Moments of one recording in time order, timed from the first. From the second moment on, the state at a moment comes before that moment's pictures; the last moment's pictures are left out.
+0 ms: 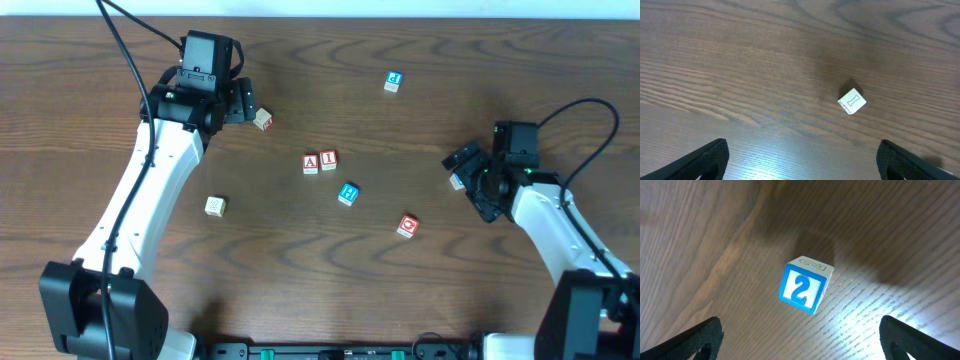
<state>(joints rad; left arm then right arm) -0.21 1.66 1.47 -0.78 -0.23 -0.30 -0.07 1.55 0.86 -0.47 -0.08 0.89</state>
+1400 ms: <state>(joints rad) -0.21 1.66 1.47 -0.78 -0.23 -0.30 -0.07 1.70 0.88 -0.34 -0.12 0.86</state>
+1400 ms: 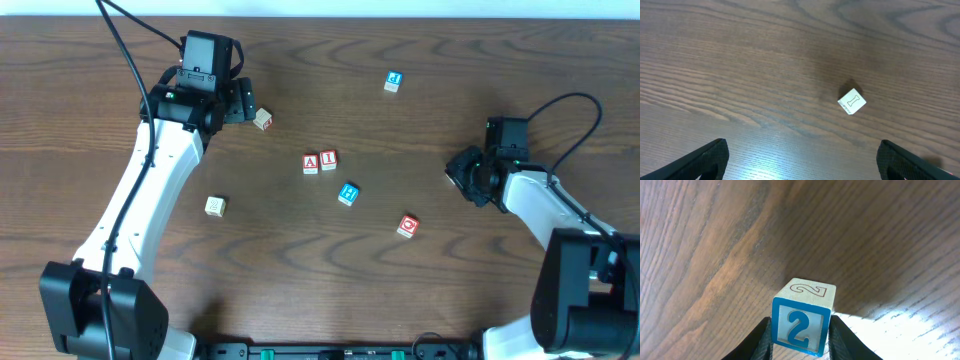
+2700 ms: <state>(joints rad) -0.21 1.66 1.47 -0.79 -0.23 -0.30 0.42 1.87 1.28 -0.55 -0.12 0.56</state>
